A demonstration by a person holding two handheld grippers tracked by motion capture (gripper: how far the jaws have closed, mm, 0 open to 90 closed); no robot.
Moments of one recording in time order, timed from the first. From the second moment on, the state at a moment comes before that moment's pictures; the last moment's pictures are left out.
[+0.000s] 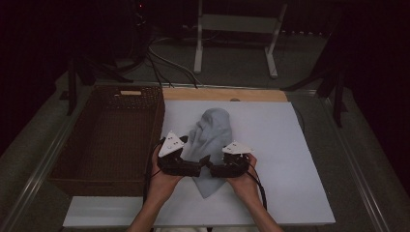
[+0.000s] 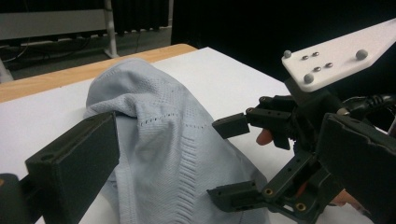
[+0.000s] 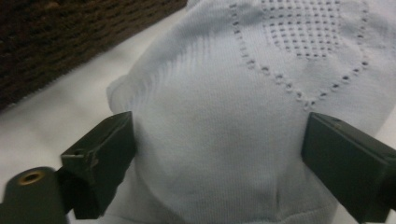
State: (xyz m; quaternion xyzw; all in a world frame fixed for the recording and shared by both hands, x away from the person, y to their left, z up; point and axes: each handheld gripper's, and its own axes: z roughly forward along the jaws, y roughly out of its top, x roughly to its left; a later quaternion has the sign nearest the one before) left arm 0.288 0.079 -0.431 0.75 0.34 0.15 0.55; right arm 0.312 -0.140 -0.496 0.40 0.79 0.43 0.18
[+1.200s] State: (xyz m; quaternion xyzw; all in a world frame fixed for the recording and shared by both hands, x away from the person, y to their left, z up) left arm 0.287 0.081 -0.431 0.75 0.34 0.15 0.55; right arm 0.249 -0.165 -0.472 0.39 0.79 0.42 0.19
